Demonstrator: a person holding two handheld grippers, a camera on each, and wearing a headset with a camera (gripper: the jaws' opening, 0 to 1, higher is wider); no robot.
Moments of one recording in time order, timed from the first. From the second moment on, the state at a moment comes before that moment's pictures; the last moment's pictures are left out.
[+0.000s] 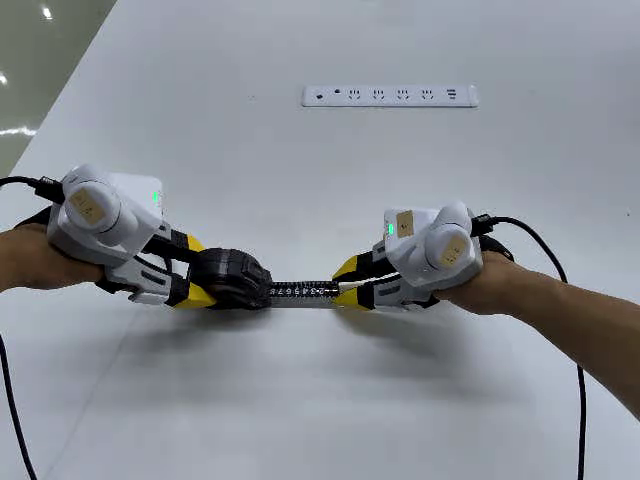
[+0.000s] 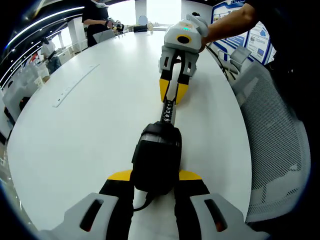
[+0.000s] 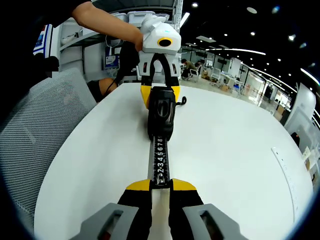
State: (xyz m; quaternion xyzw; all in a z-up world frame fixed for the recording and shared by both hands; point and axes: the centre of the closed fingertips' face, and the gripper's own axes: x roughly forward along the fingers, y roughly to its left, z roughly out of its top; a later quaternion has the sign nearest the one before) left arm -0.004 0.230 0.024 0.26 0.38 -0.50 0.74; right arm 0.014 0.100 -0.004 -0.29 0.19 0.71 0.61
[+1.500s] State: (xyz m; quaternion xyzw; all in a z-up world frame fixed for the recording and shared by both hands) left arm -0.004 0.229 0.024 0.27 0.38 -0.49 0.73; right arm 0.033 0.010 -0.006 -0.30 0.22 0.67 0.64
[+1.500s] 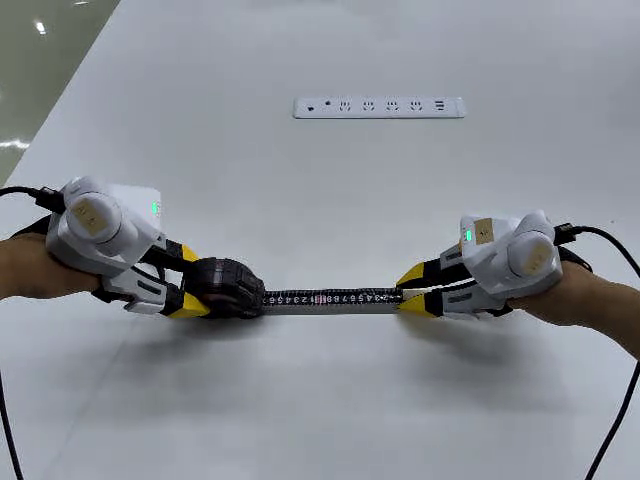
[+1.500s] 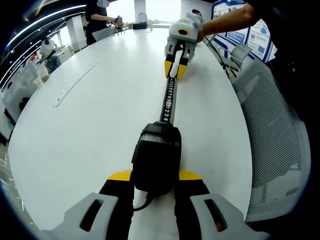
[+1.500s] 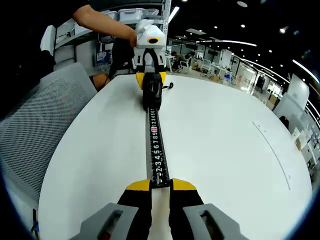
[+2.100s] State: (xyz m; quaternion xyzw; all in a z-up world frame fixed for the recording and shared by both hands) left arm -0.004 0.229 0.024 0.27 0.38 -0.49 0.73; right arm 0.033 -0.013 -0.005 -0.30 0.23 0.67 0.64
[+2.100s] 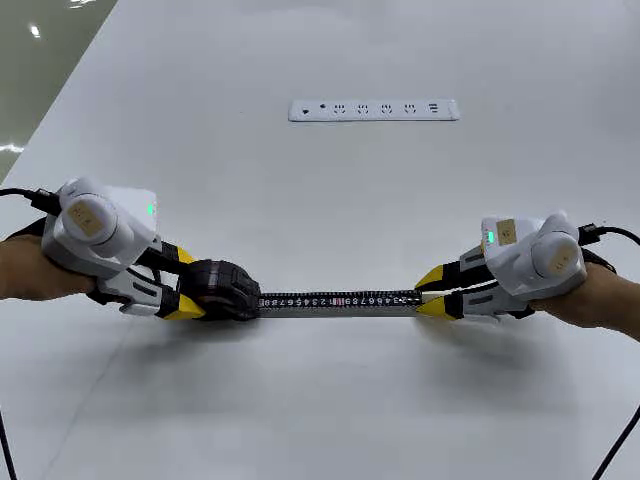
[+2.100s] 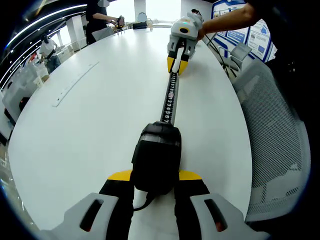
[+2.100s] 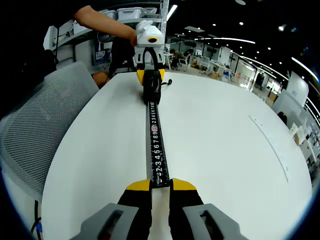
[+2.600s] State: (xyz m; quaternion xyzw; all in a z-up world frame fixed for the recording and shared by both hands) left arm -0.004 0.228 0.024 0.27 0.39 -0.49 0.73; right arm 0.030 -0.033 -0.002 -0.31 0.24 0.66 0.64
